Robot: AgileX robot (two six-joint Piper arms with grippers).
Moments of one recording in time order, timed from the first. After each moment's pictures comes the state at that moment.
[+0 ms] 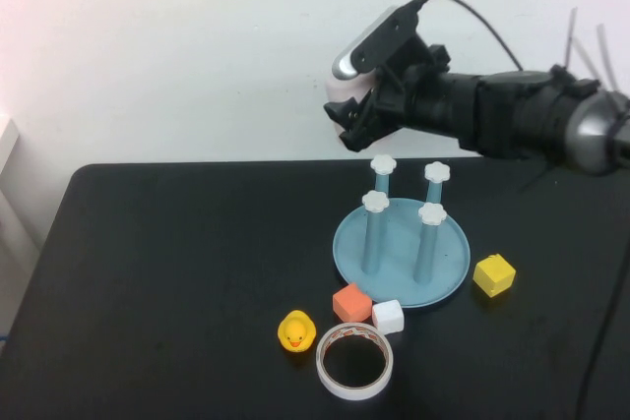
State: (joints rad) right arm 0.44 2.15 -1.63 1.74 0.16 -2.10; left arm -0.64 0.56 -0.76 0.49 0.92 -0.37
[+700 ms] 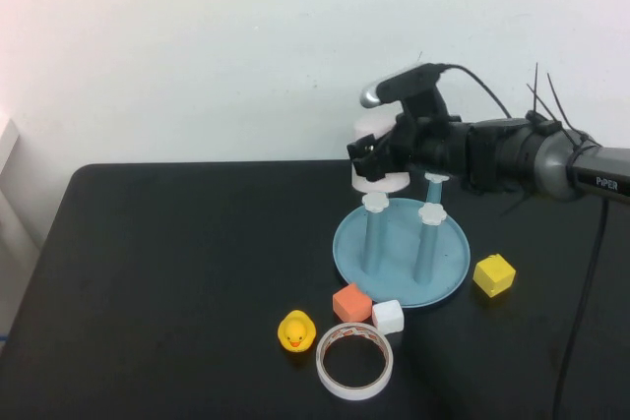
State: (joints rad) right arm 0.40 2.36 -1.70 1.75 0.13 -1.80; left arm -0.64 0.56 -0.76 0.46 0.94 -0.35
